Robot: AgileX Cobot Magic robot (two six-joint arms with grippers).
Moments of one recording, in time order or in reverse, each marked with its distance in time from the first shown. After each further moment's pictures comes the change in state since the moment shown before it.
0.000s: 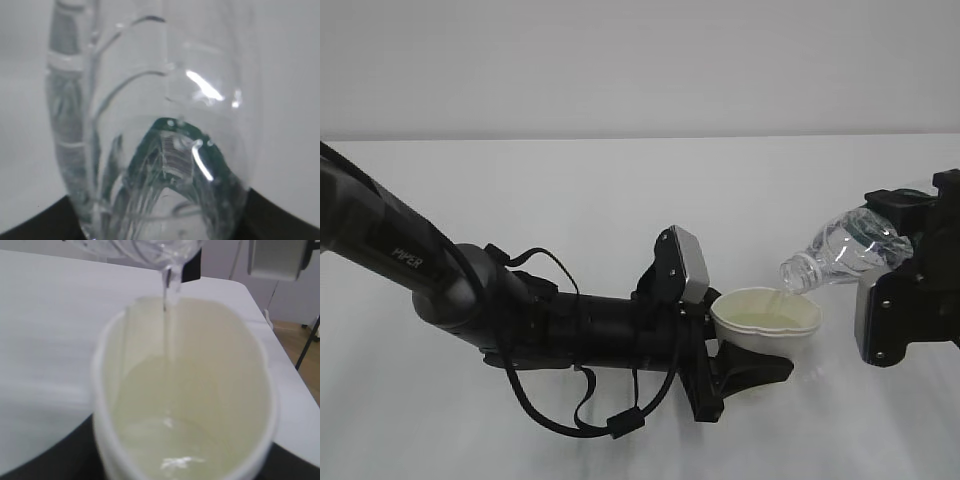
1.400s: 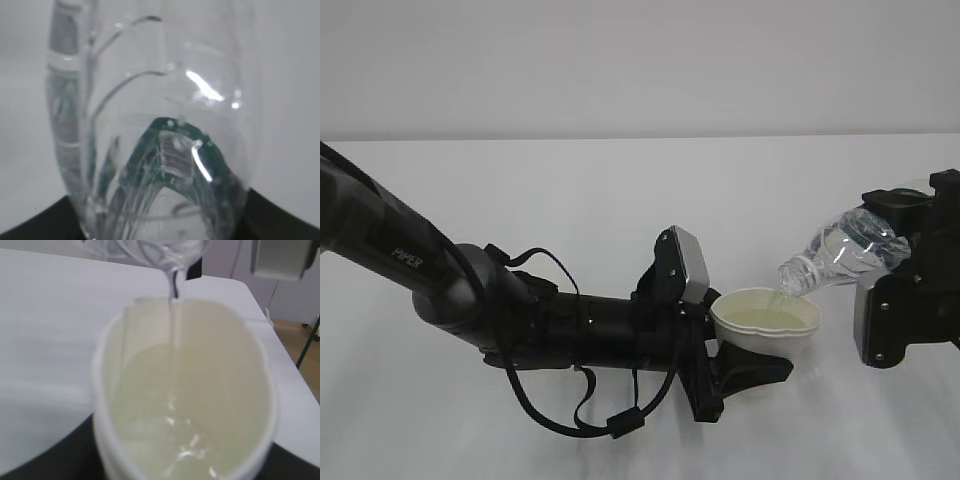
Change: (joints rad) left arm 0.000 0.000 0.000 0.000 0.004 0.000; right arm 0.005 0.000 0.000 -0.007 0.000 -0.012
